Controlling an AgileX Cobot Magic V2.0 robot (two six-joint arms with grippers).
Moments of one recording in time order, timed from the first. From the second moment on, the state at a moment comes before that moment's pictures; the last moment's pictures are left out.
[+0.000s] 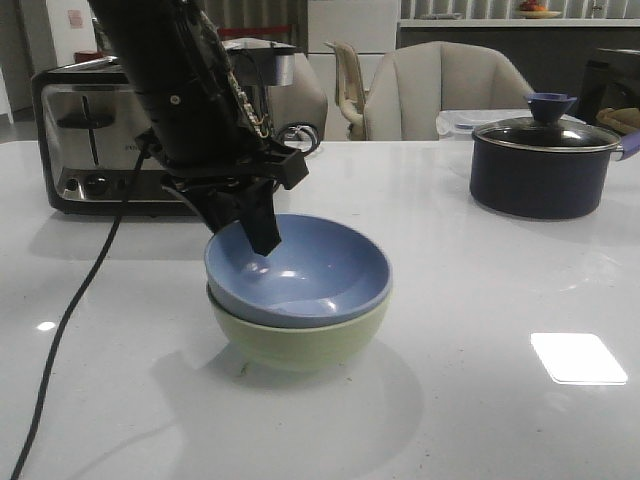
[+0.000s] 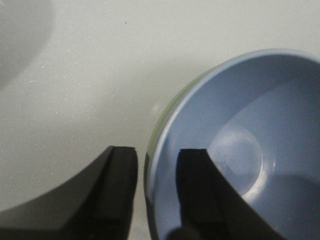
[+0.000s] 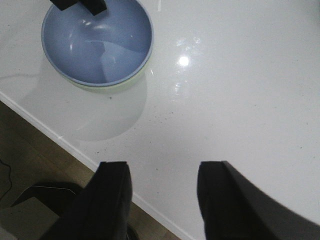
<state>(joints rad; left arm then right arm) -0.55 1.91 -1.45 -0.18 0.82 0.21 0.49 0.85 -0.76 0.06 0.75 -0.08</state>
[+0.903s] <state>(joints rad) -0.55 1.06 -1.06 -0.14 0.93 0.20 0.49 0.85 -0.76 0.06 0.75 -0.08</state>
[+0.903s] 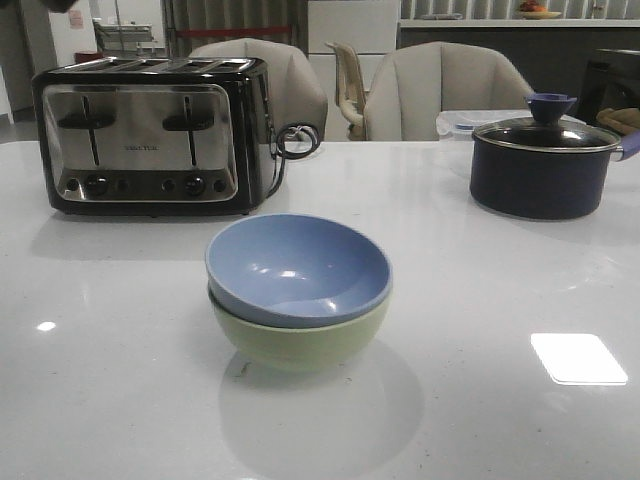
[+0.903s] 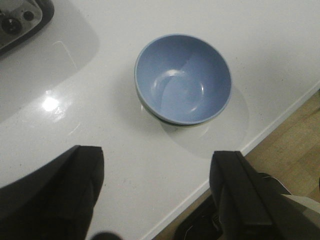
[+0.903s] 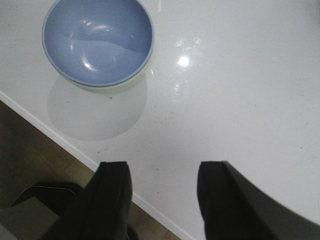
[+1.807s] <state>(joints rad) -0.55 0.78 -0.78 -0.01 0.76 0.05 0.49 0.85 -0.76 0.06 0.75 -0.08</state>
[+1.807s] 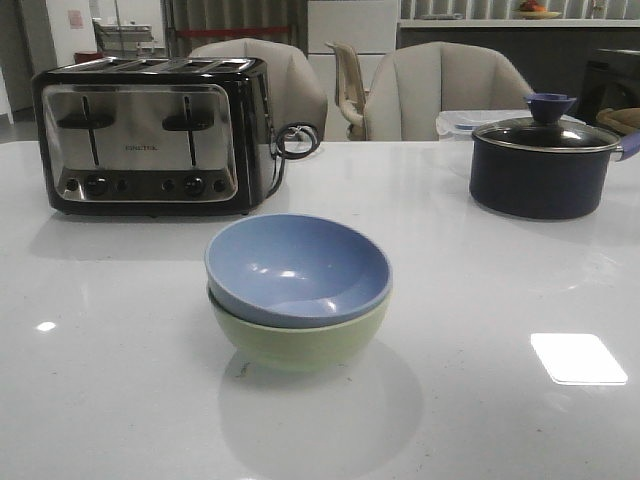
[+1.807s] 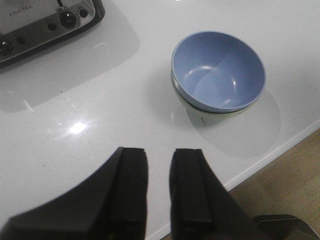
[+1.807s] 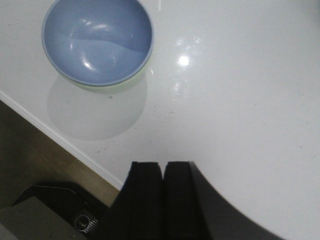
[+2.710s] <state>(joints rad) -0.38 0.59 -0.64 0.01 0.57 0.05 0.49 0.85 -0.76 0.06 0.75 -0.08</state>
